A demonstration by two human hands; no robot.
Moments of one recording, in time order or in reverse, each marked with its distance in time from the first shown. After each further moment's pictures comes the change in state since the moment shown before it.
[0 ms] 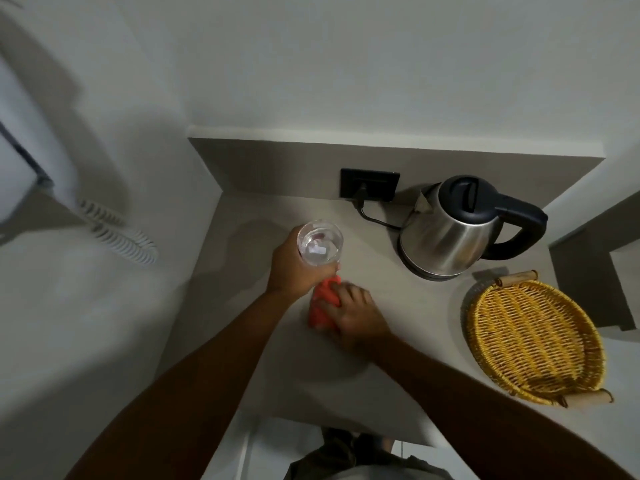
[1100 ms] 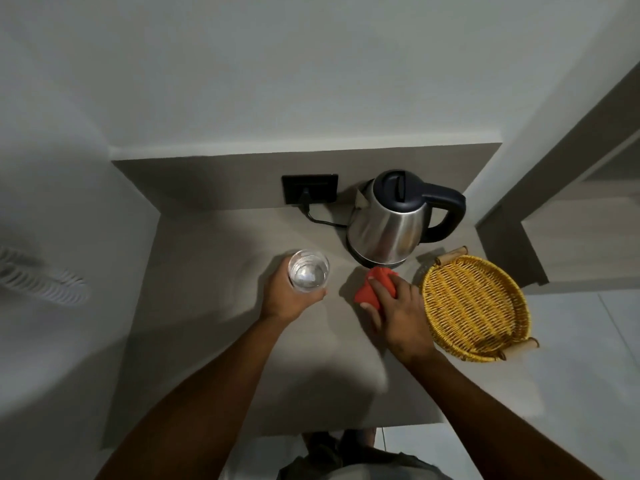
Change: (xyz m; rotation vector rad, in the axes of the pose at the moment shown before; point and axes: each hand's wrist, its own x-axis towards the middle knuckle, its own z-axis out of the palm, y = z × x) left_hand -0.025 -0.006 0.066 -0.108 -0.128 -0.010; right_hand -0.108 0.054 -0.049 0.084 0.262 0.606
